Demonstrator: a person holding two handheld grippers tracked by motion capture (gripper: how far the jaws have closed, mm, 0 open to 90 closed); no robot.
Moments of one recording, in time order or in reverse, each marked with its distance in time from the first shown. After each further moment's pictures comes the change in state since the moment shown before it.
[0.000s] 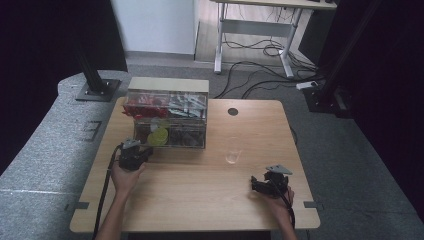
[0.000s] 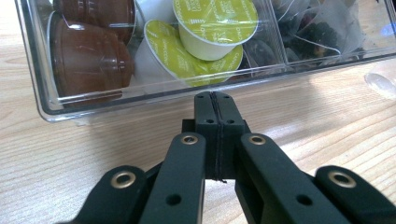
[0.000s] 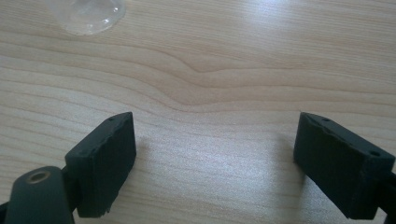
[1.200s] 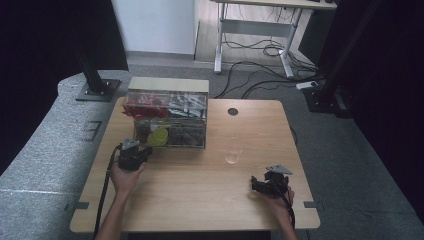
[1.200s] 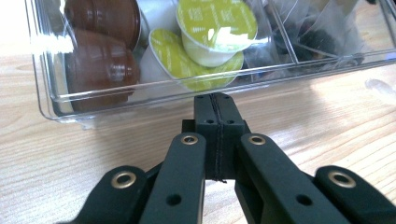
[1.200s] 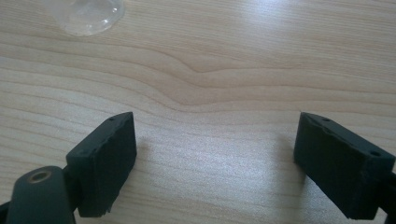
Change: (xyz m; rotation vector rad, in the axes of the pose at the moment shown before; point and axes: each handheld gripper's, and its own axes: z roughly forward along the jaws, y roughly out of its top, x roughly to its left) left arm -0.002 -0.001 -0.005 -0.037 0.018 0.004; right arm 0.000 0.000 0.000 0.000 0.000 0.003
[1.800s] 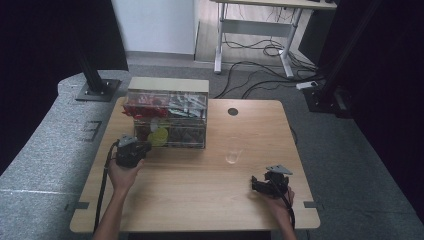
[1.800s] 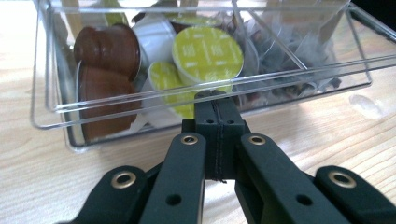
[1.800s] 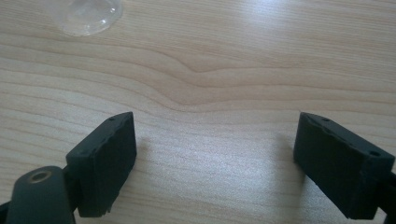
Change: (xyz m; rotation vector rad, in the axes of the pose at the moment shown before) left arm -0.002 0.016 -0.010 -0.038 -0.012 0.005; right arm 0.000 0.000 0.000 -0.001 -0.007 0.004
